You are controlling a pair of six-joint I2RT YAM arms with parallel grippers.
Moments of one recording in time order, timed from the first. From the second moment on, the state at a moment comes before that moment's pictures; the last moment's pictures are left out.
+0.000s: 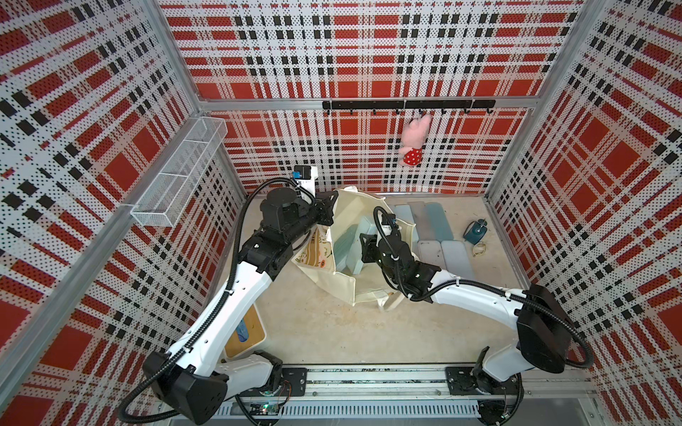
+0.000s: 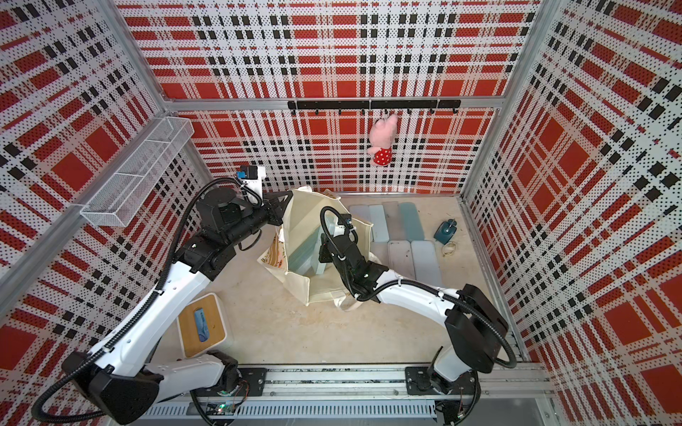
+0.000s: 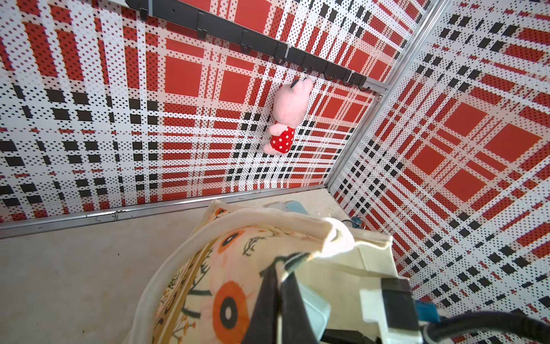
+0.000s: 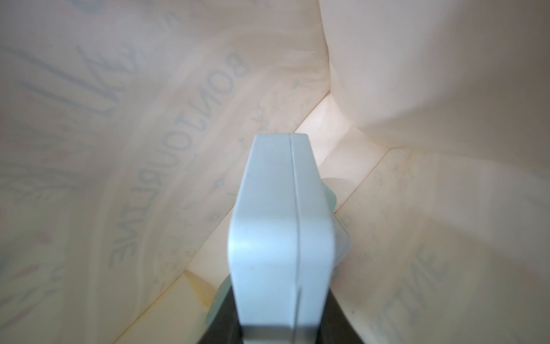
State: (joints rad) left arm -0.40 1.22 1.31 -0.21 0.16 -0.34; right arm 0.90 1.51 1.03 0.21 0.39 0.53
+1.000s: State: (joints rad) left arm -0.17 1.26 1.32 -0.21 0.19 -0.33; right arm 0.80 1.17 1.01 0.15 0.07 0.32
